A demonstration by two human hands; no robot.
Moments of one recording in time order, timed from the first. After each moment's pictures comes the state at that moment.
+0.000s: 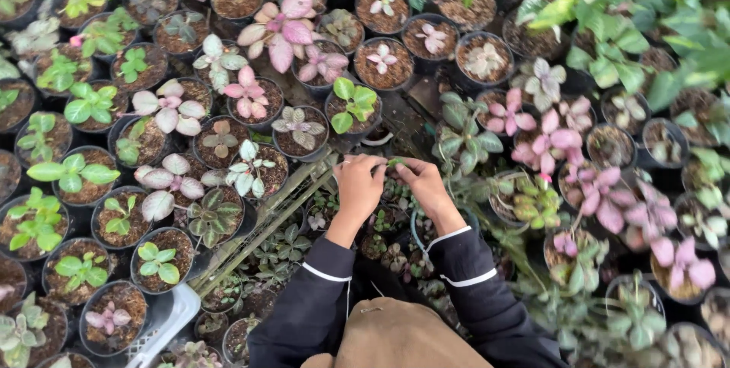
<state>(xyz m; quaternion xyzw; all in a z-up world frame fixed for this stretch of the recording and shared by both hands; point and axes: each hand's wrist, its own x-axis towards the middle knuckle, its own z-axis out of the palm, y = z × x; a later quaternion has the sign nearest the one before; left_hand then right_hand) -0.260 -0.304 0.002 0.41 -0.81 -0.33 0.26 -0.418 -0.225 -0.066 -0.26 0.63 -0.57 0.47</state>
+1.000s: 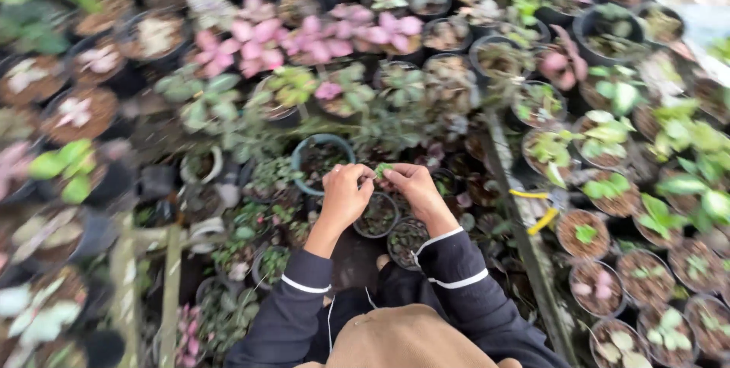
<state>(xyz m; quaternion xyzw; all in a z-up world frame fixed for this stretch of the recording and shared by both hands) -0.276 0.043 0.019 -0.07 -0.88 -0.46 0.10 -0.311 0.236 -0.037 0.08 0.61 -0.77 0.19</state>
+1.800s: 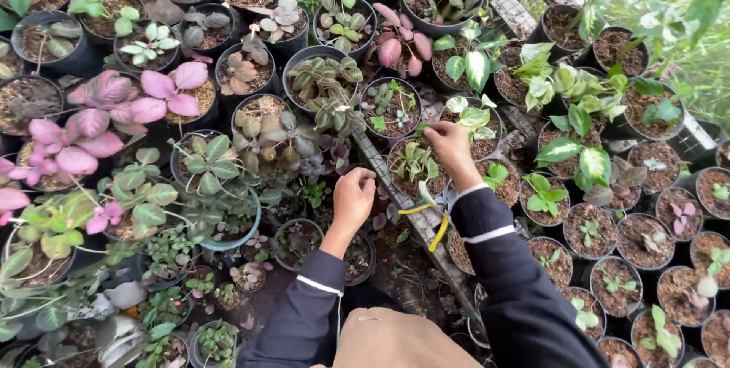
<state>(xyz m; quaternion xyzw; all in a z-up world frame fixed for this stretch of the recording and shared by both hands) -0.441 0.438 -0.098 -0.10 -0.83 -0.54 -0.10 -0.454 0.707 -0.103 0.31 0.76 -0.57 -0.06</state>
